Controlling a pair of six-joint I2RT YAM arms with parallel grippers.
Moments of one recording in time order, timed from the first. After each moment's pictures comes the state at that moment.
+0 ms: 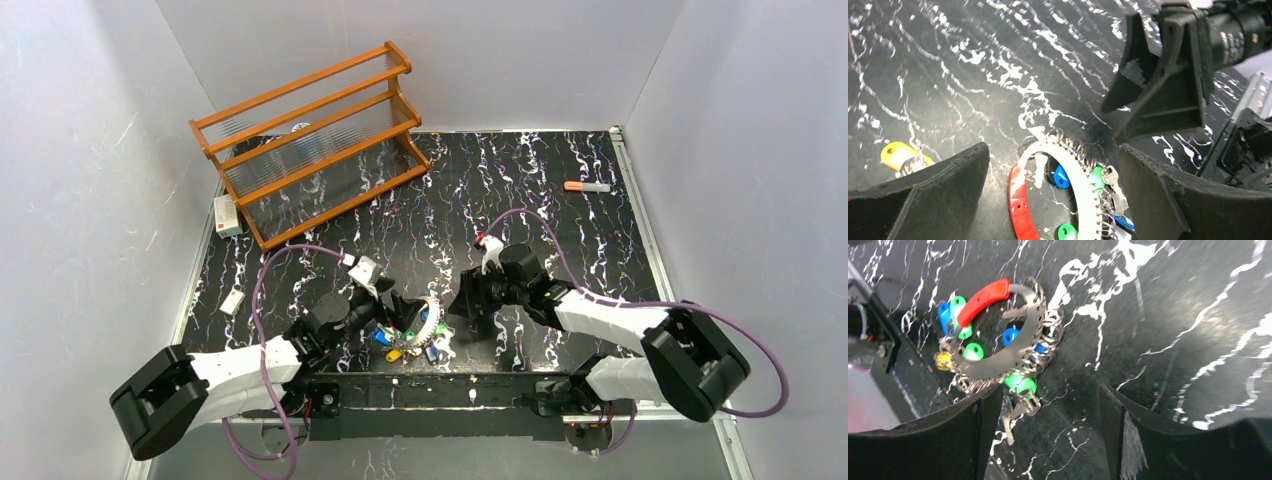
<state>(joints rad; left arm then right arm) -0.89 0.99 0.09 0.80 -0.06 -0.31 0.72 1.22 0.45 0.13 -0.31 0.40</state>
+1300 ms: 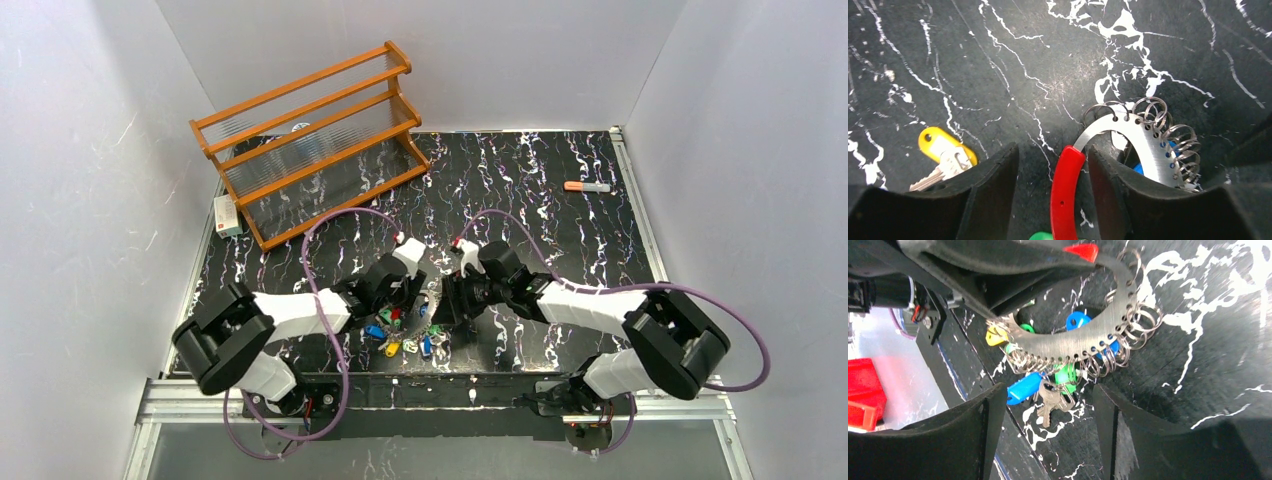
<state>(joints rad) -0.87 1.46 0.55 0.20 -0.23 -0.18 0.81 1.40 0.55 0.13 -0.50 0.47</state>
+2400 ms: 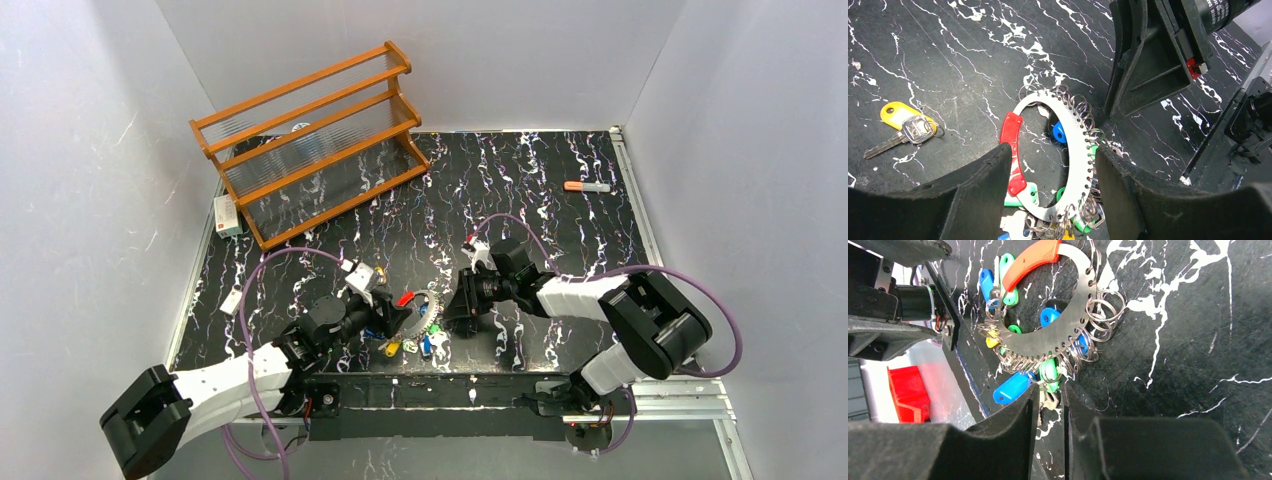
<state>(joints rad) -0.87 0.82 0.09 0.48 -0.03 -0.33 0.67 1.49 0.50 0.26 -0.65 0.55</state>
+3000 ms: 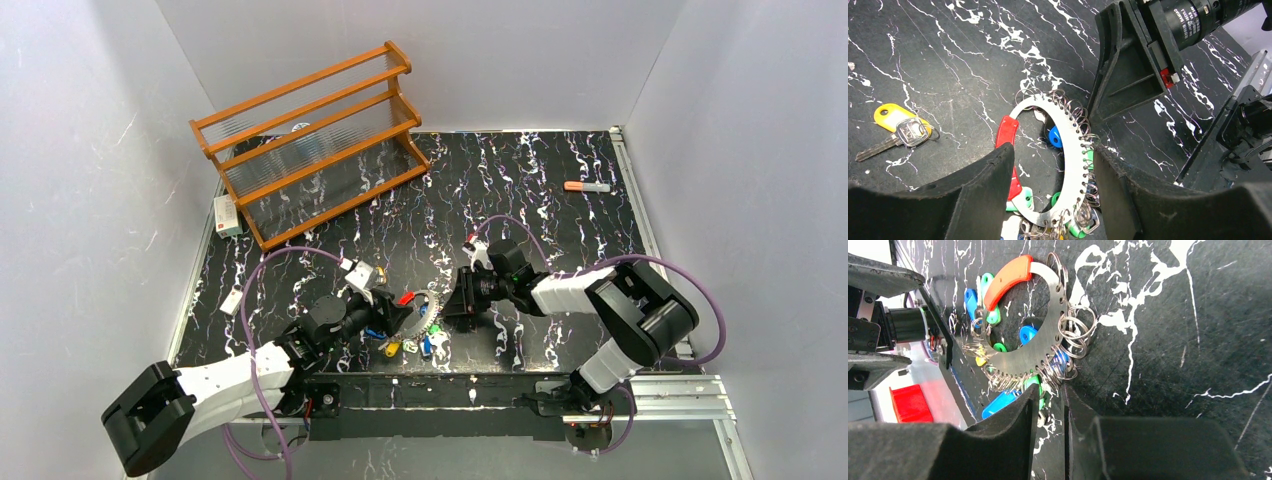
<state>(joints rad) -0.87 0.85 0.09 0.52 -0.03 -0.36 0.67 1.57 0.50 0.34 -0.61 0.62</state>
